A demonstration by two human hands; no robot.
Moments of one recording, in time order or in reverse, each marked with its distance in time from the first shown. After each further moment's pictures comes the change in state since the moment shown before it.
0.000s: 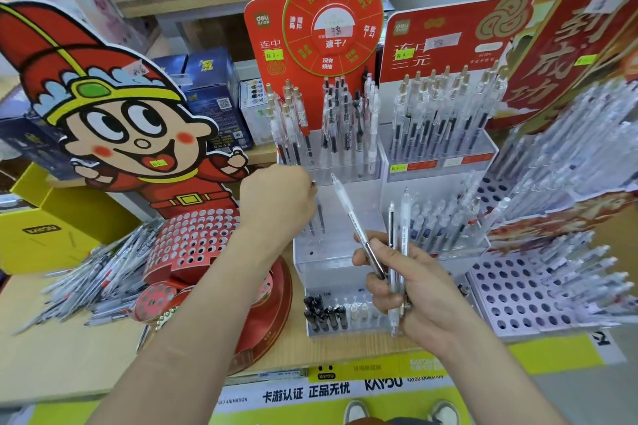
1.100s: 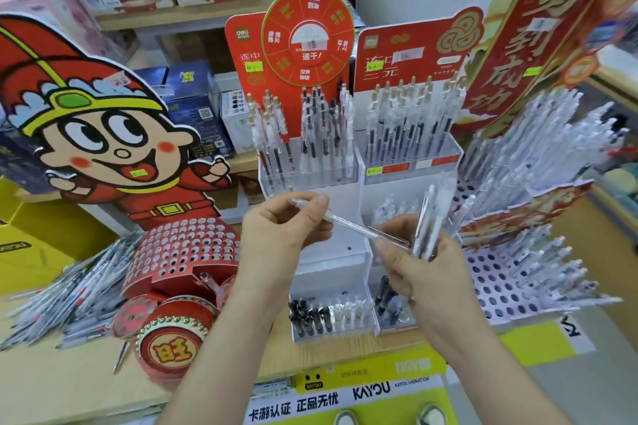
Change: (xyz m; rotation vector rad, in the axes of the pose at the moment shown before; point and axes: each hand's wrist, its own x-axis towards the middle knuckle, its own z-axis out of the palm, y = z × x) left_hand -0.070 0.033 -0.029 -1.783 -0.051 -0.329; right_hand -0.031 -0.014 -0.001 -0.261 0.197 -0.491
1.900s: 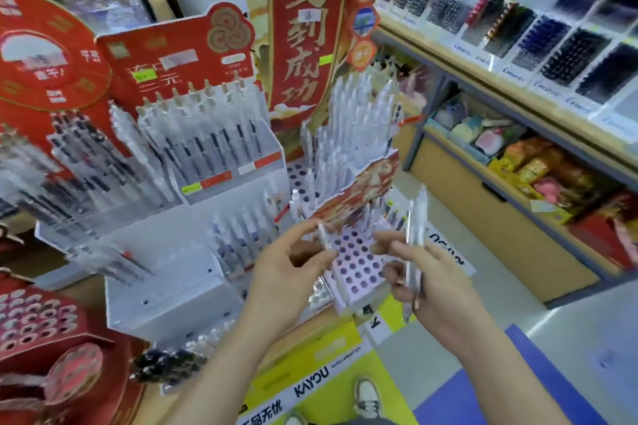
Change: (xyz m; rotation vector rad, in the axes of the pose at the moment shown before) left_hand -0.030 -0.089 0.154 0.454 -0.453 -0.091; right_hand -0.027 -0.028 -0.188 0.097 0.286 0.214
